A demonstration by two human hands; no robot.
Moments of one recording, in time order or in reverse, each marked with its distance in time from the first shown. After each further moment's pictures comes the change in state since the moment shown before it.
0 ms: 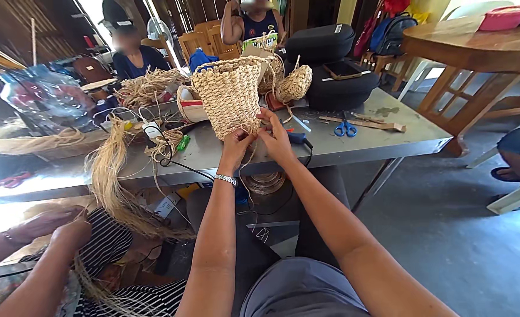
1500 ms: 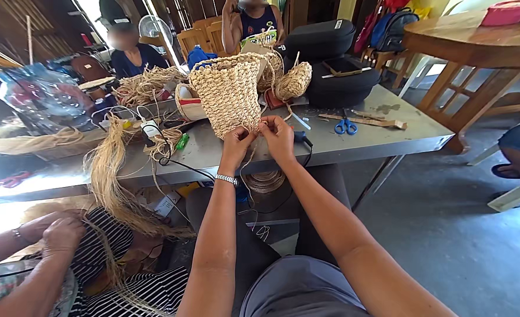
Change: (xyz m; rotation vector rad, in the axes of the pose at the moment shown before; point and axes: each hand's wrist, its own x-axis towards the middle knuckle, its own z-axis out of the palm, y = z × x) left_hand -0.002 0.004 0.002 0.116 0.006 0.100; right_hand -0.007 -0.003 0.005 0.026 0.223 0.043
